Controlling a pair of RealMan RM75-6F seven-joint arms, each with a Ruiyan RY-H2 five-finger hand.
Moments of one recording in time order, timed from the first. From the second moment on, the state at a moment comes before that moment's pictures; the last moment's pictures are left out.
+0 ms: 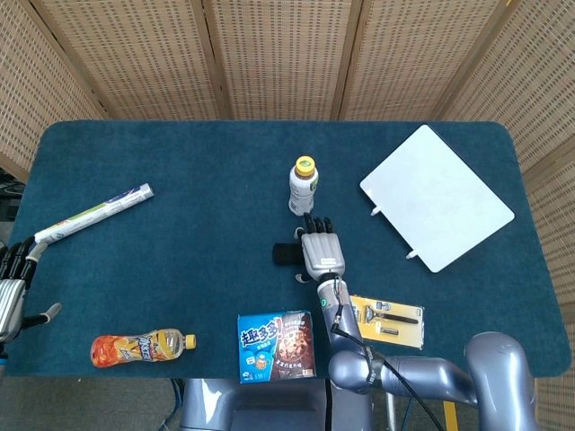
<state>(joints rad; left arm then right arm) -0.12 -1.16 -0.06 -1.54 1.43 1.43 0.07 0.96 -1.85 0.38 -1.51 -0.46 1.21 -0.87</state>
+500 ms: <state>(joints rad) -0.12 -1.17 -0.06 -1.53 1.42 1.41 0.09 0.97 -1.89 0.37 -1.39 -0.44 1.14 -0.82</state>
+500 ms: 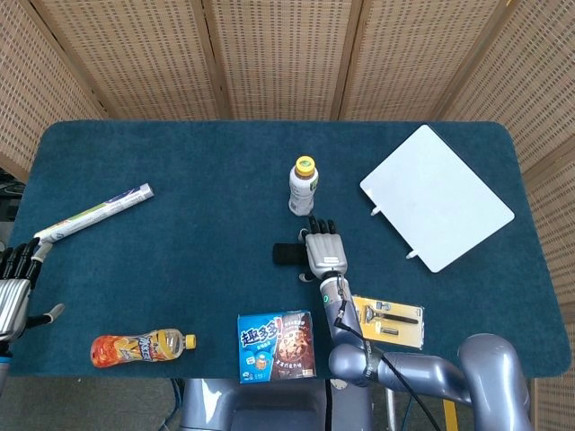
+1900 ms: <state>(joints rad) -0.13 -1.18 -0.04 -1.53 1.42 1.39 0.10 0.99 -1.94 0.38 -1.30 -0.47 1.12 -0.82</state>
